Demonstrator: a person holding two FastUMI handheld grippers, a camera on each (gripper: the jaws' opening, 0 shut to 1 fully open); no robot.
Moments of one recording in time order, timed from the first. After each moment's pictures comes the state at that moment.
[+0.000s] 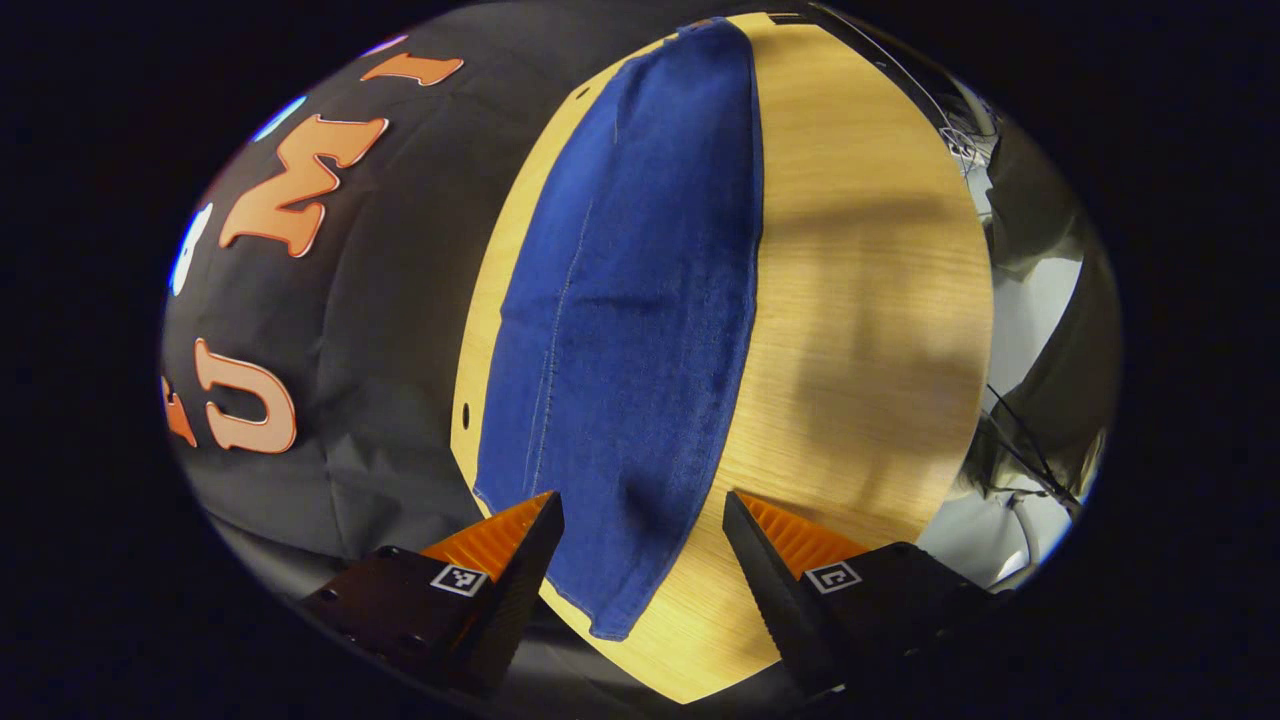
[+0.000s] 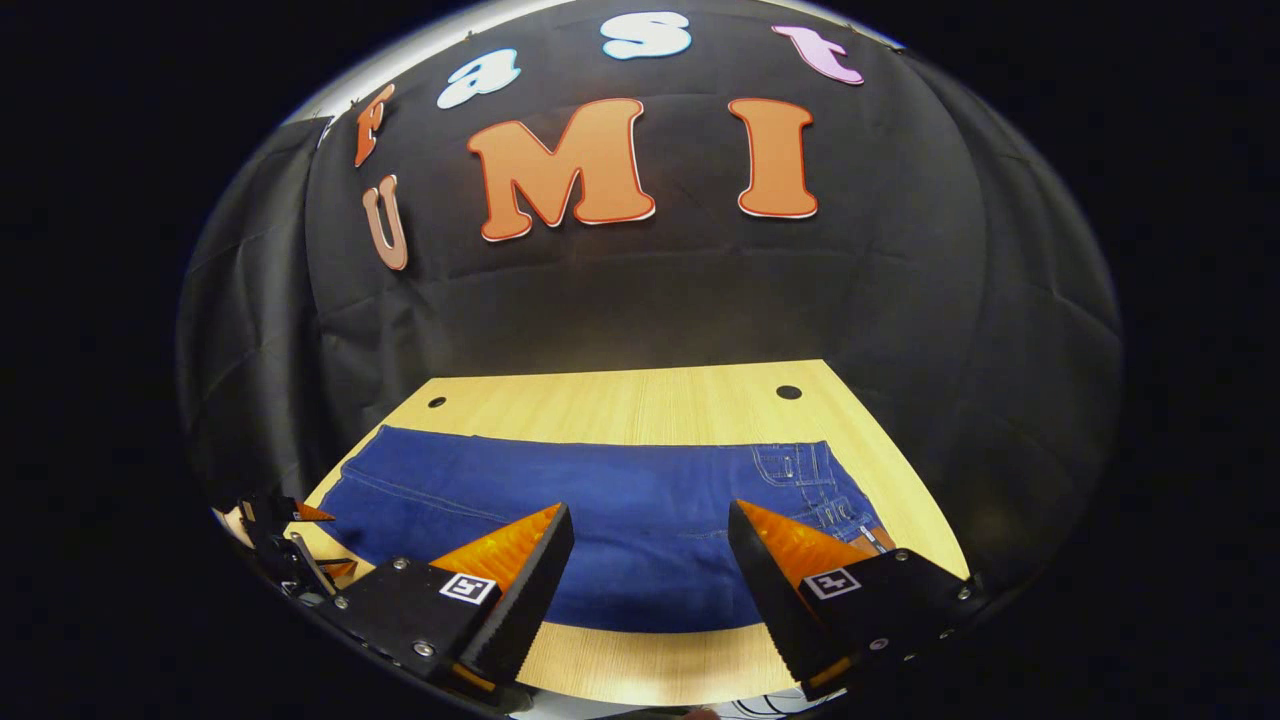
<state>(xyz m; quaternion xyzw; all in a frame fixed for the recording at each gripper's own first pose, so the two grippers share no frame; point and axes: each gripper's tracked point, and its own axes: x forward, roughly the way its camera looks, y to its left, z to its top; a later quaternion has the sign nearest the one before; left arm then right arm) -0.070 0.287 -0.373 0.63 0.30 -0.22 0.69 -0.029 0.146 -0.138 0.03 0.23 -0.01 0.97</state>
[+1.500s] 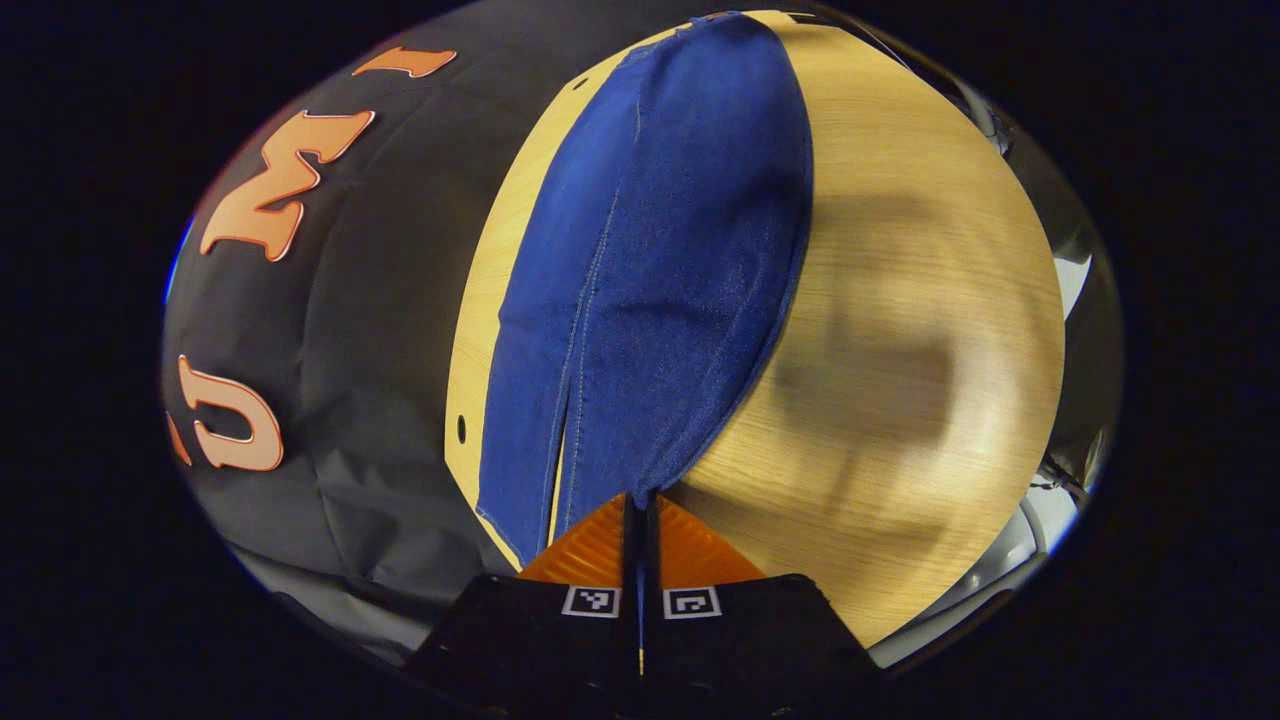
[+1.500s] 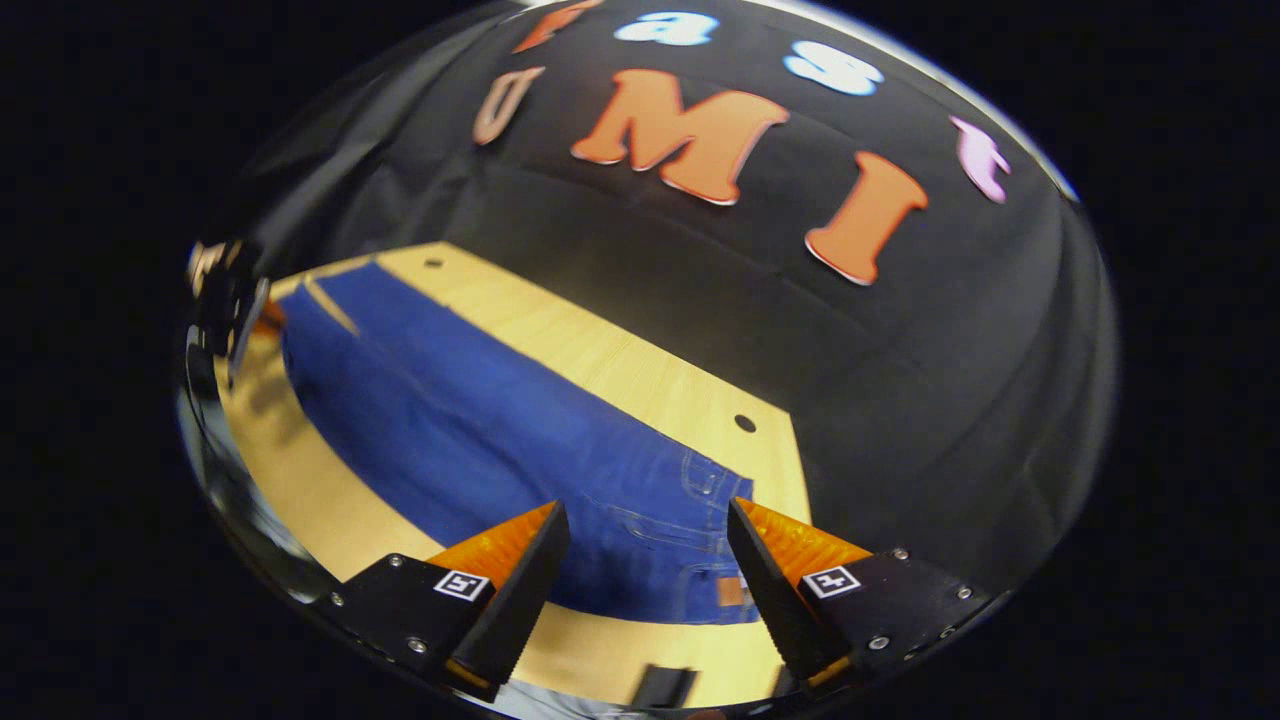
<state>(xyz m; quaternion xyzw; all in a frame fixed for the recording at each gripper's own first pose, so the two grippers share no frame) -0.022 0.274 -0.366 0.62 0.32 -0.23 0.68 -0.050 0.085 -0.175 -0.33 0.24 0.04 0.91</state>
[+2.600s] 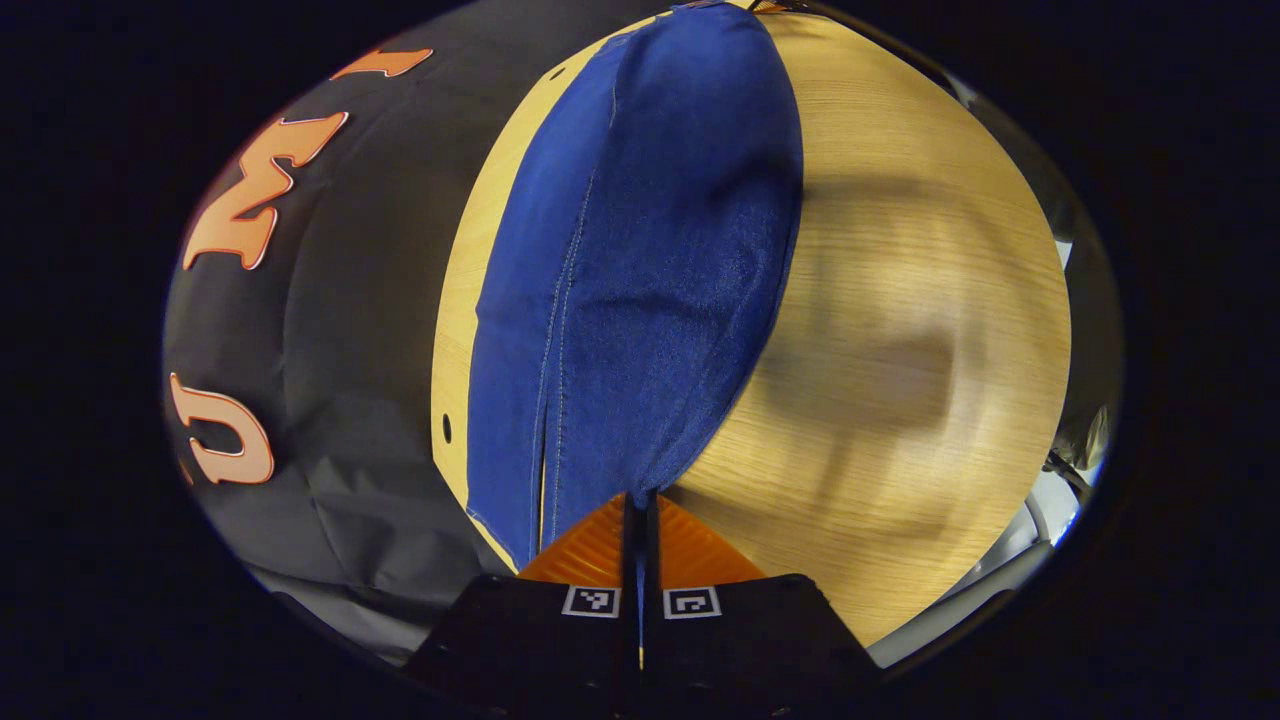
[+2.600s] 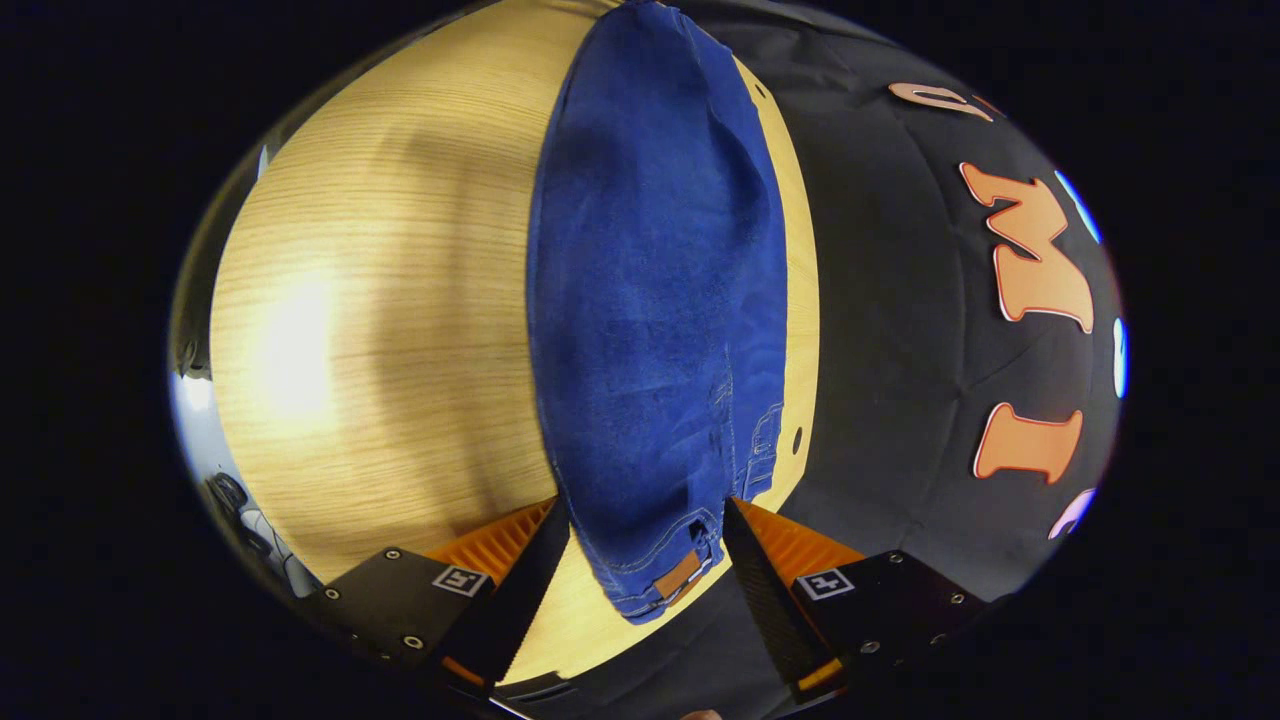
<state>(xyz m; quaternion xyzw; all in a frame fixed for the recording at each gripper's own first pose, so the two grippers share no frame) -0.020 0.277 -0.378 0.63 0.35 -0.24 0.65 -0.042 0.022 -0.329 -0.69 0.29 0.17 0.65</state>
